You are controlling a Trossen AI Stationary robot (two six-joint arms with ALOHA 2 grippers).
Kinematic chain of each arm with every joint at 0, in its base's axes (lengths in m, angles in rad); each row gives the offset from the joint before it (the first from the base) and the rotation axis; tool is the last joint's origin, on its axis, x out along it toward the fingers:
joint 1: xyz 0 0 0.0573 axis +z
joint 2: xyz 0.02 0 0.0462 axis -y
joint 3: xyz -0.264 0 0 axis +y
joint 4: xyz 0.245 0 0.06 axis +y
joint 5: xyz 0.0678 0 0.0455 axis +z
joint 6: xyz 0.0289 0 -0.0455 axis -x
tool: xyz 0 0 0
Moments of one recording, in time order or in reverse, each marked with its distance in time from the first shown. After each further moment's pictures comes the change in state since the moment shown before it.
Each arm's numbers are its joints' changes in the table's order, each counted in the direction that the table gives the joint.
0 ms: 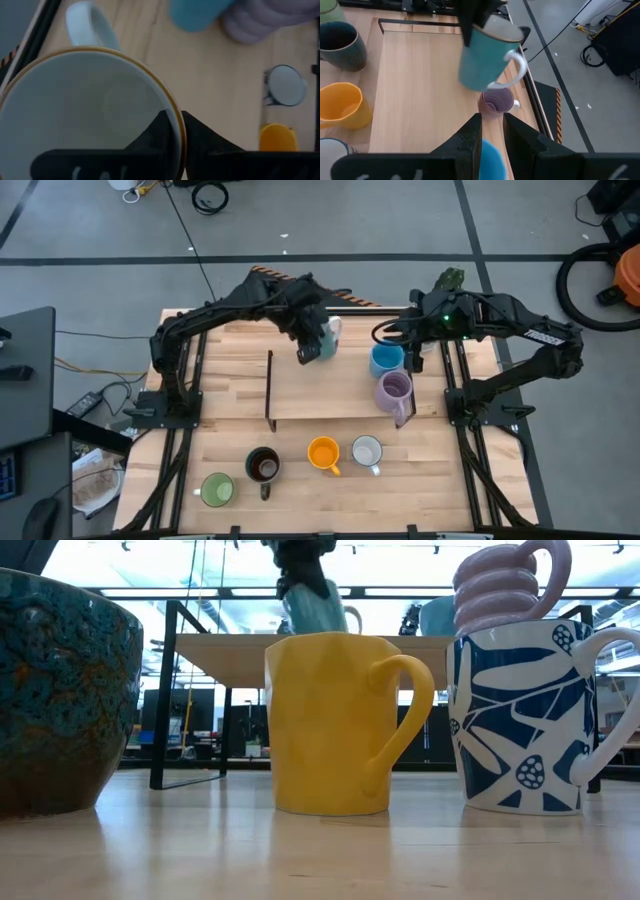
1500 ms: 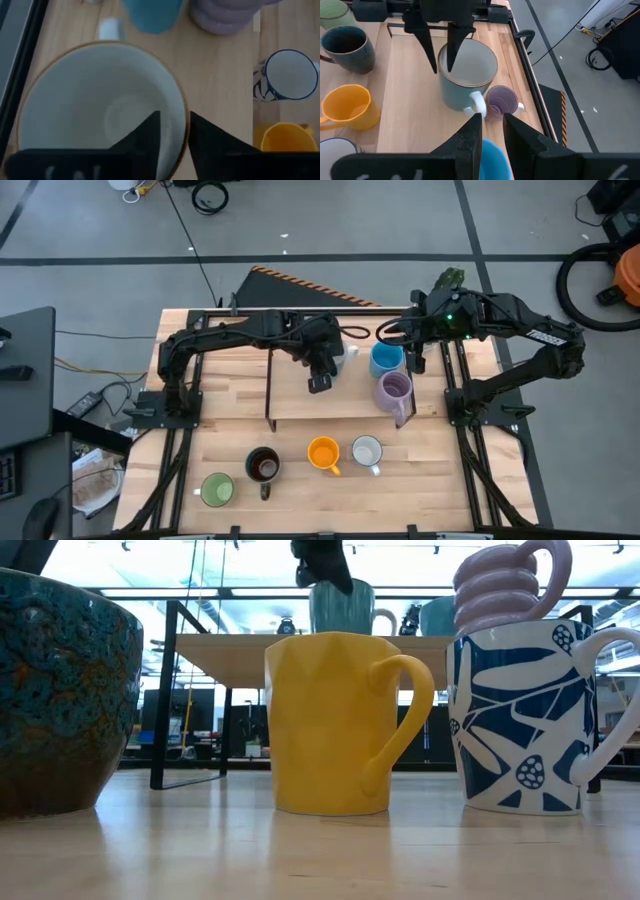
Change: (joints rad) left arm -0.180 -0.056 0.000 -0.067 0.184 -0.004; right arm 0.000 0.011 0.000 -0.003 0.029 0.000
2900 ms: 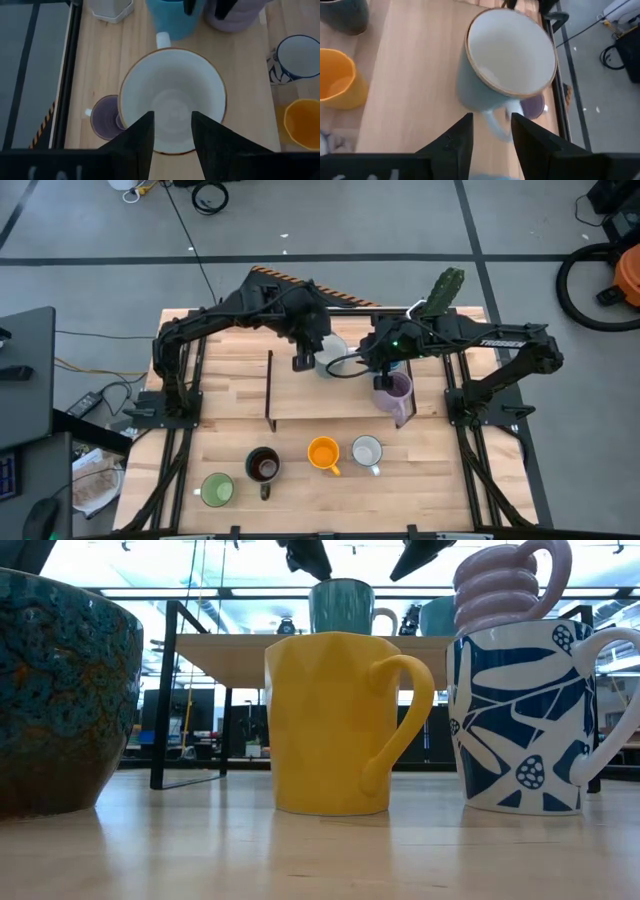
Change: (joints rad) left arm 0.105 0.043 -0.117 0.128 -0.036 -0.240; right arm 0.067 -0.188 0.106 -0.134 -0.033 0.075
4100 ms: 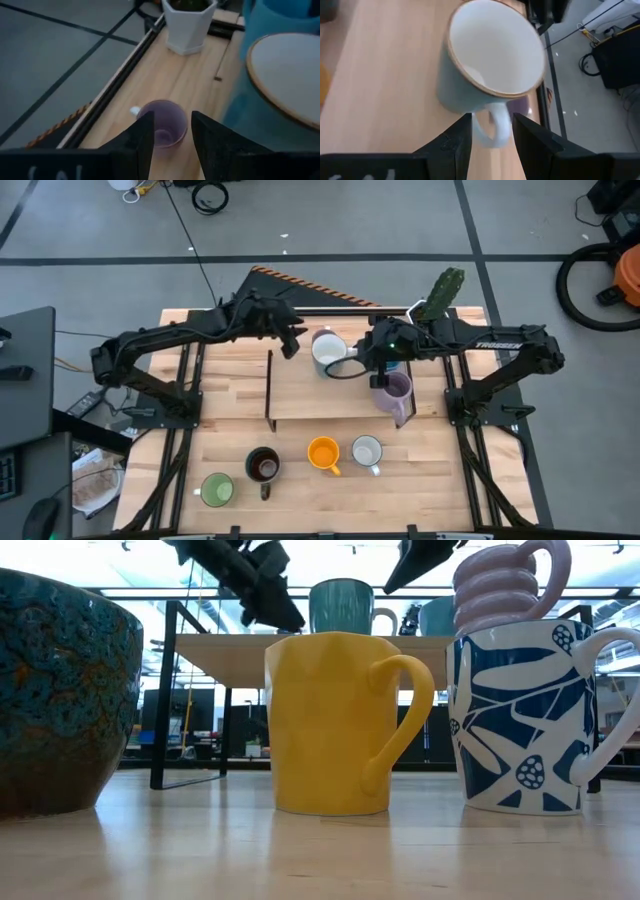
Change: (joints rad) left arm 0.178 0.461 0.980 -0.915 0.041 0.227; right arm -0.028 0.005 0.085 -0.115 -0.067 0.089
